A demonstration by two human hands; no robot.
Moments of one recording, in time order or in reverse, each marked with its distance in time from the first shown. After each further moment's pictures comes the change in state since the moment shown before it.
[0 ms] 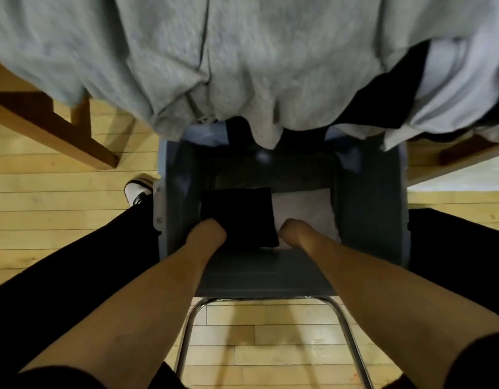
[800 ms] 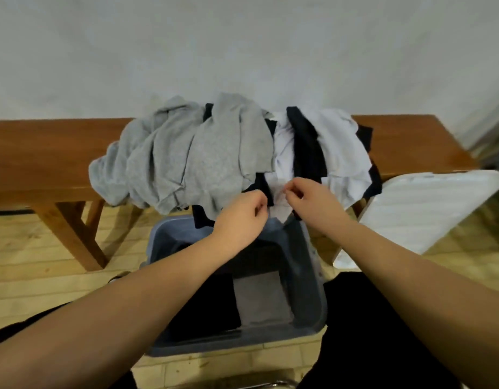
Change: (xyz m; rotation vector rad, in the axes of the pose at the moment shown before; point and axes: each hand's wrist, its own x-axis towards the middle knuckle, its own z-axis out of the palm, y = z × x) left_hand -0.275 0.149 -0.079 -0.137 0.793 1.068; right_hand -0.333 0.042 -0.167 0.092 1.049 -0.745
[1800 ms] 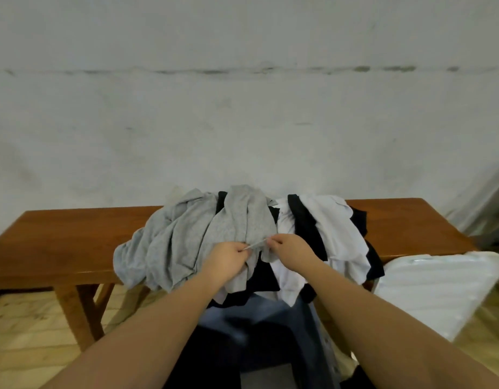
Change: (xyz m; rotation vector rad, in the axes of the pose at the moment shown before) left_hand 0.064 -0.013 -0.066 -0.107 -0.045 -0.257; right_hand 0.075 -0.048 -0.011 0.115 -0.112 0.081
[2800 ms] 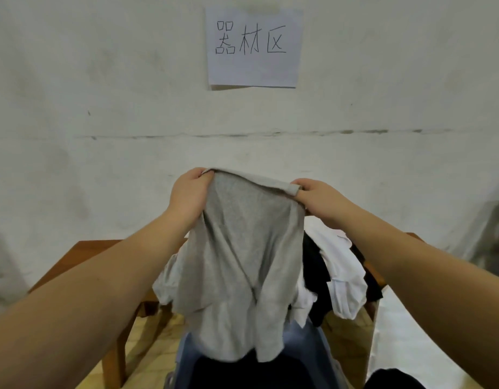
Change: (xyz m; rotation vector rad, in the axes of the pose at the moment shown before) left_hand -0.118 0.113 -0.211 -0.512 0.551 0.265; right_hand -0.106 -0.147 -0.138 0.334 0.137 -0.310
